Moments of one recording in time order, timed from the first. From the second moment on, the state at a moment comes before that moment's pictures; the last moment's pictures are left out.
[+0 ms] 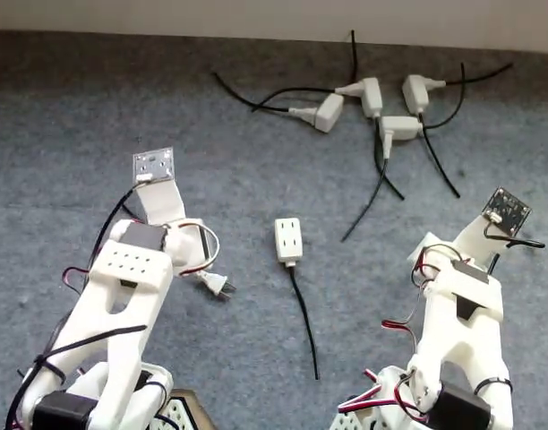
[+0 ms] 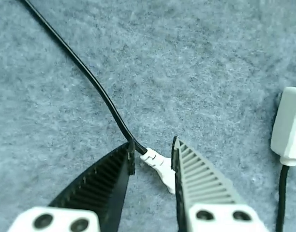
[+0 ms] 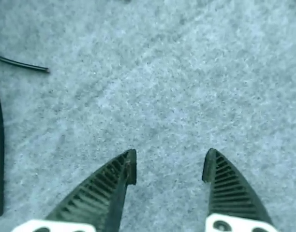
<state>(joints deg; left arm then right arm) 5.1 -29.7 53.4 55.2 28.1 18.3 -22.9 61.8 26.2 -12.4</state>
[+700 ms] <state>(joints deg) 10.3 -29.8 64.6 45.3 45.6 18.3 -22.9 61.8 26.2 -12.4</state>
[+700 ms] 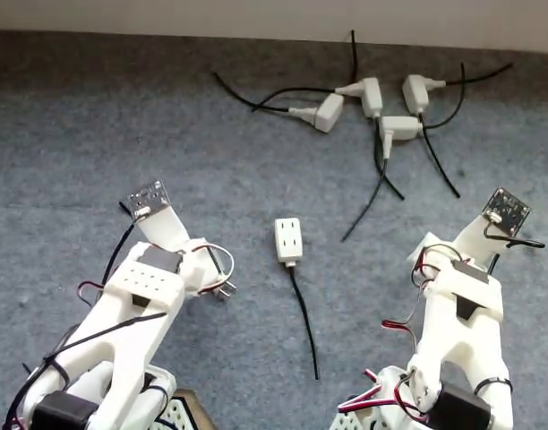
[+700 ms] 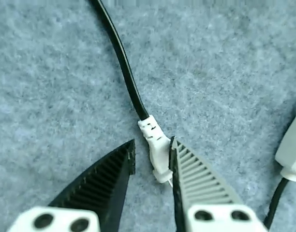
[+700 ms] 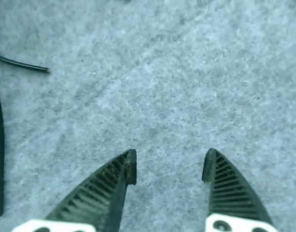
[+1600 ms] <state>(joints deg) 10.6 -29.8 67.4 35.0 45.7 18.3 -22.9 61.8 26.2 -12.4</state>
